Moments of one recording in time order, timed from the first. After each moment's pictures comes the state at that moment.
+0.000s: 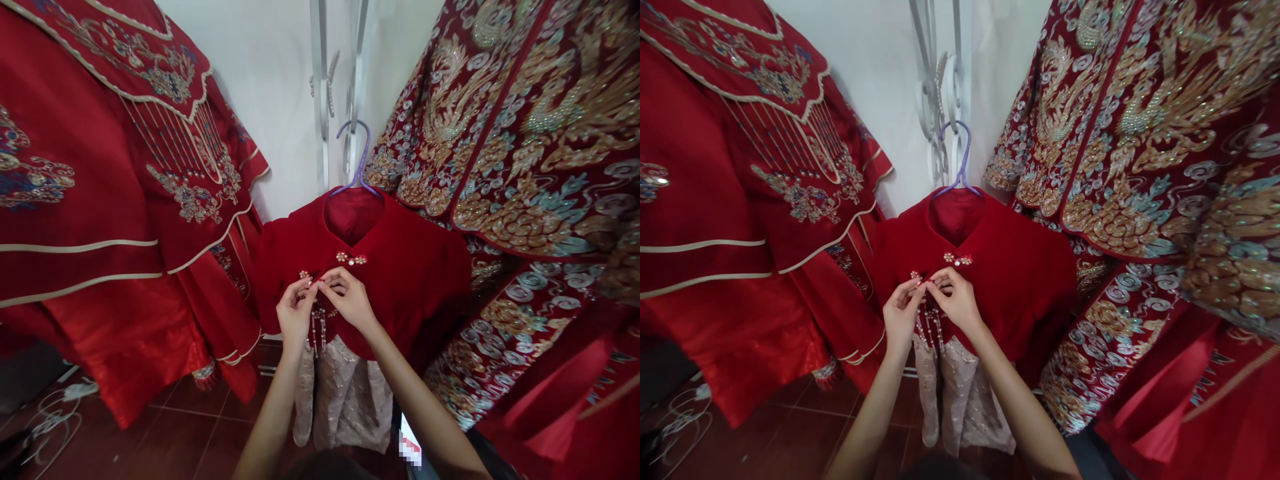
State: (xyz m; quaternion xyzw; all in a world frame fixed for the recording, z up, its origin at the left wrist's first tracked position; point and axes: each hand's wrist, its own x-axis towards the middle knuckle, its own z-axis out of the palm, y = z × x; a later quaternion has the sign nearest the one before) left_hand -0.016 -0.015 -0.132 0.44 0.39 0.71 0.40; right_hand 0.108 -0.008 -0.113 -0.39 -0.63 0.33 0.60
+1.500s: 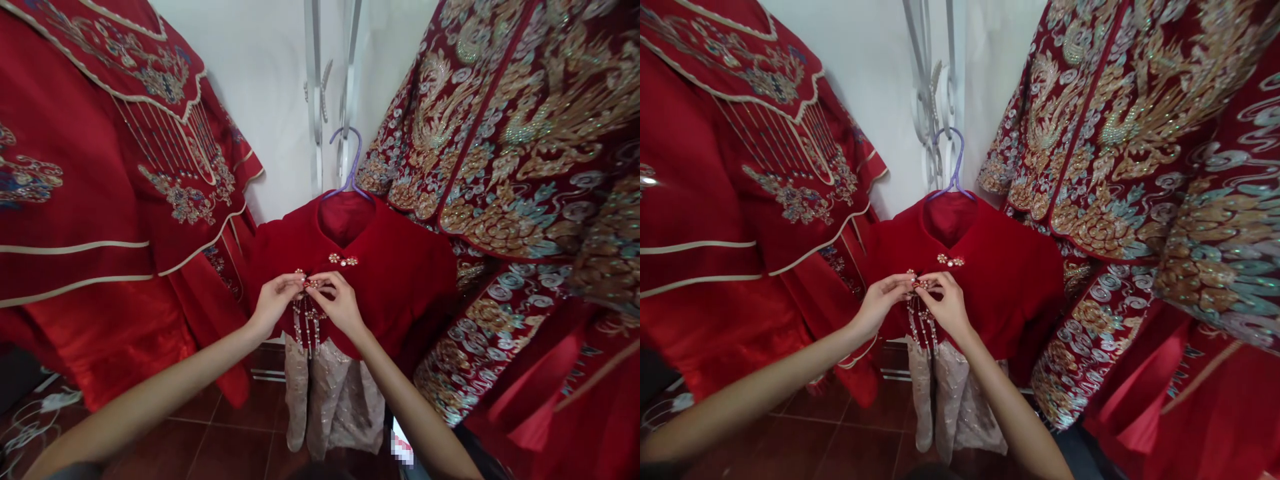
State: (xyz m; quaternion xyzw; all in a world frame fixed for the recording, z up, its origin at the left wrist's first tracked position) left_hand -0.052 -0.009 -0.090 0.52 0.38 0.54 0.54; right_hand 0.100 -0.014 -0.116 -0.35 -0.63 0.29 0.62
